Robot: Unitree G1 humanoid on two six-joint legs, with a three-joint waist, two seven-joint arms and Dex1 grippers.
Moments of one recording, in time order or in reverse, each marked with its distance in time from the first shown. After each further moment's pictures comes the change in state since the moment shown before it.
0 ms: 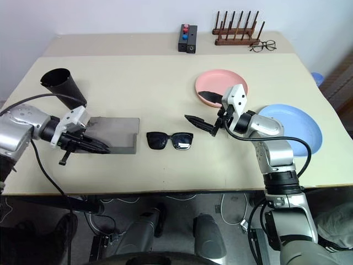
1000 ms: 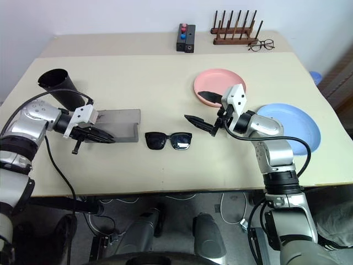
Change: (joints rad) left arm -0.264 -0.202 -0.099 0.621 0.153 -0.490 0.000; right arm -0.001 0.001 0.002 -0.009 0.000 0.008 -0.006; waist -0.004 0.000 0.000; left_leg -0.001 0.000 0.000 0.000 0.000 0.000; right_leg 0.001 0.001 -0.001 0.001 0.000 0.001
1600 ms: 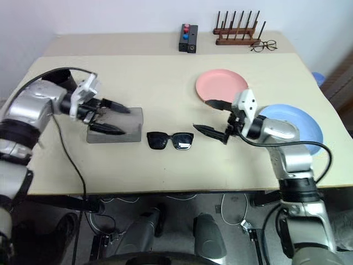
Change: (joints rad) left arm -0.118 -0.076 0.014 -0.255 -0.246 0.452 0.000; right arm 0.106 -0.156 -0.039 -0.128 0.095 0.130 0.112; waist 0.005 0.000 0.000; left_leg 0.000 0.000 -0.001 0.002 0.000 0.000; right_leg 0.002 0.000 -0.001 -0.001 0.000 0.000
